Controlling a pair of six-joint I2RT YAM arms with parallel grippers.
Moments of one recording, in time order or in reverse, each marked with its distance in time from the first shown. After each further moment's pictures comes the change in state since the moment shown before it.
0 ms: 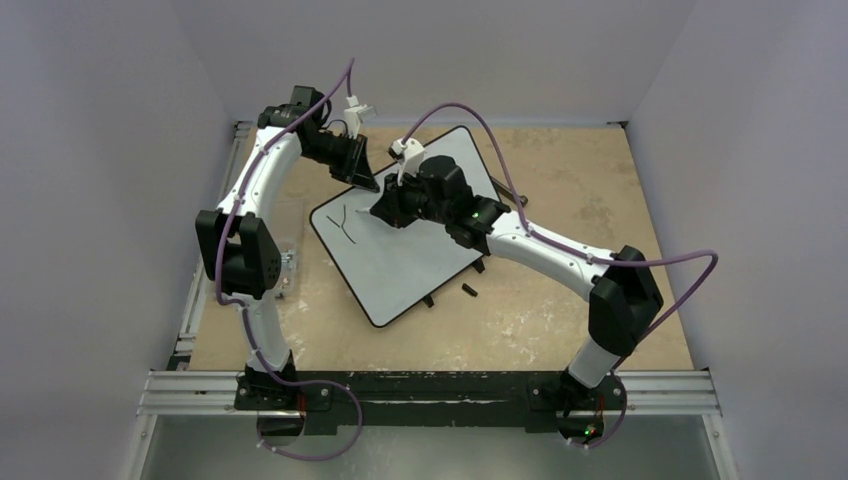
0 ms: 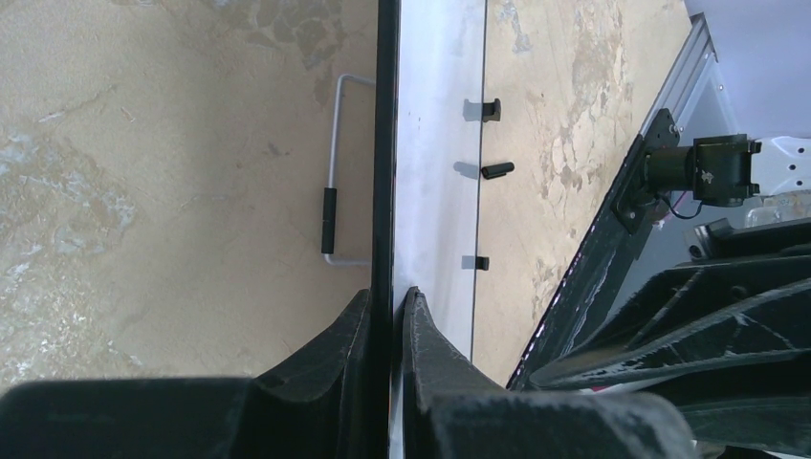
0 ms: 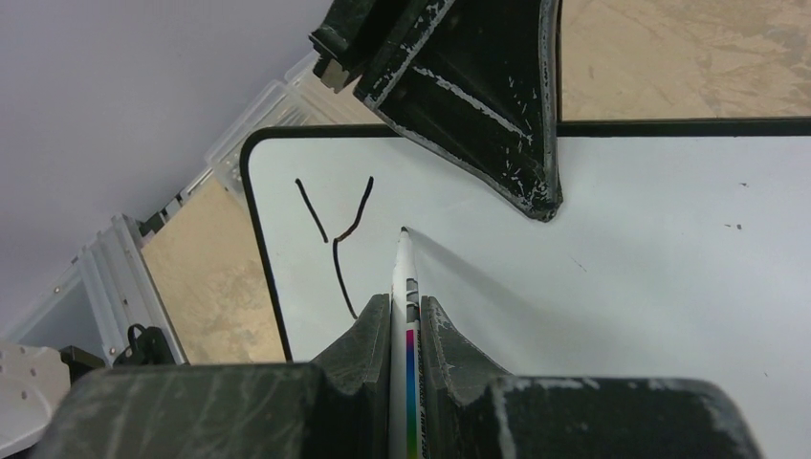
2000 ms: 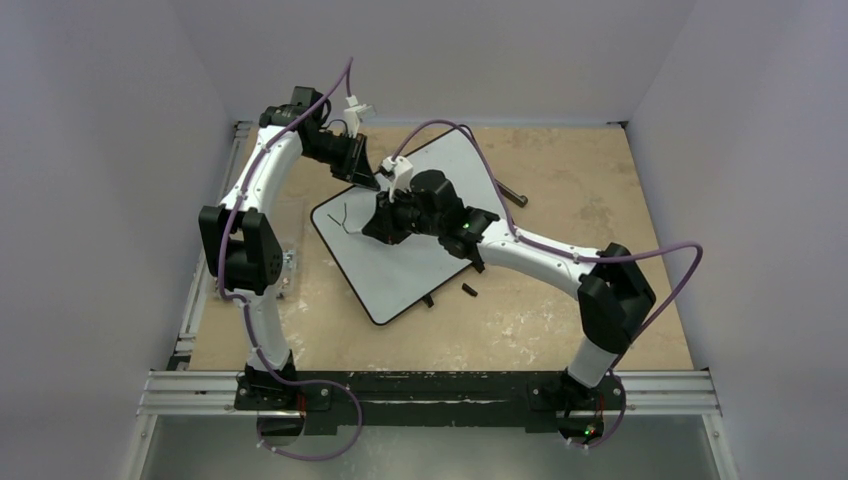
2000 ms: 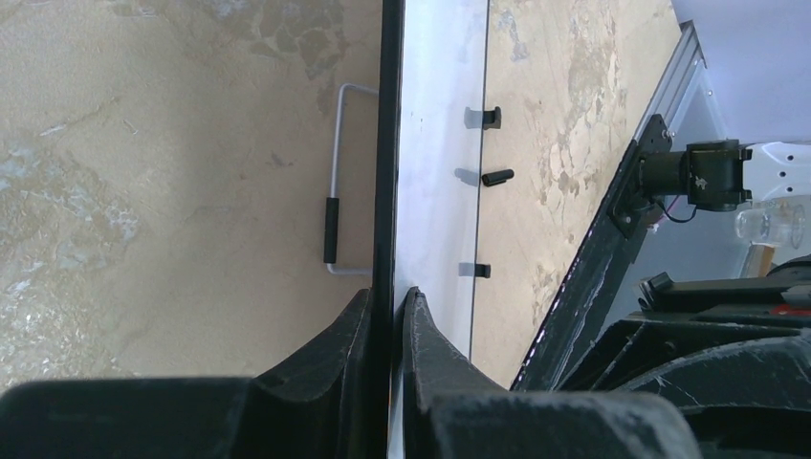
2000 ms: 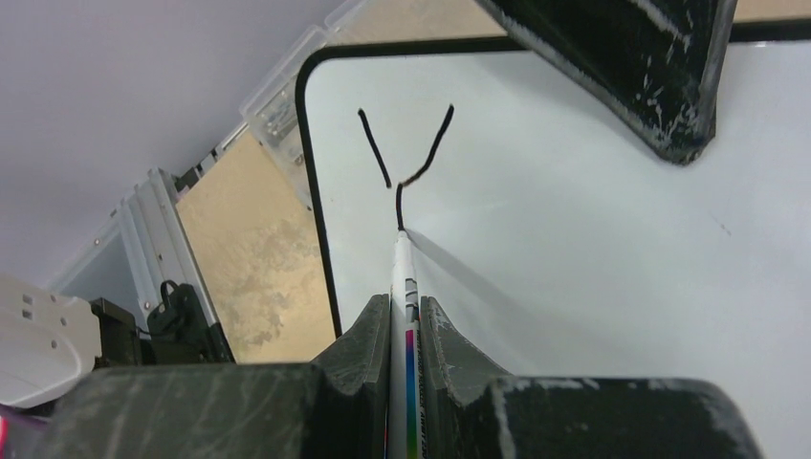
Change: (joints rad) left arm 0.011 0.036 0.014 0.014 0.031 0.002; right arm 0.034 0.048 -0.047 0.055 -0.071 0.035
